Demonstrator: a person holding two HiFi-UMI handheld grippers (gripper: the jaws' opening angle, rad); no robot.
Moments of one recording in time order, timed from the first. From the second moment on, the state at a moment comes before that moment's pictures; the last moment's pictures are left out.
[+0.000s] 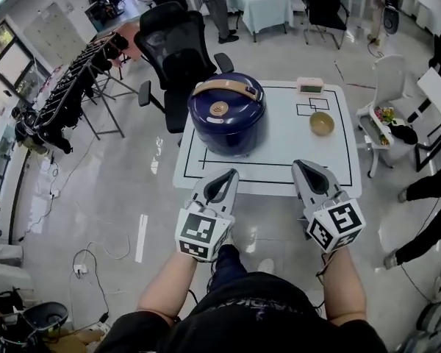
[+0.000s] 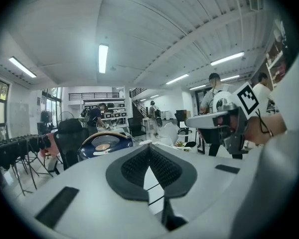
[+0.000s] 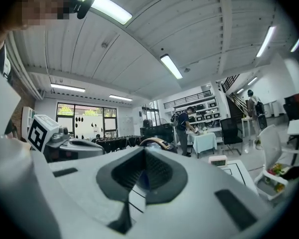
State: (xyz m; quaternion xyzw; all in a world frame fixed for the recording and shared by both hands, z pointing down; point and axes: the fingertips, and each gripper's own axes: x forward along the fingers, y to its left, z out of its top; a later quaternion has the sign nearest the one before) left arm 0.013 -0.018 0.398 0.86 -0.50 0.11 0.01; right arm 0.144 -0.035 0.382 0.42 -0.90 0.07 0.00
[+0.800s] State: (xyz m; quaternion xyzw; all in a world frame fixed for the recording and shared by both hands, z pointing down) left arm 0.015 0.028 0.378 0.86 -0.51 0.08 0.02; right arm 0.135 0.010 0.370 0.40 -0.92 0.05 0.00
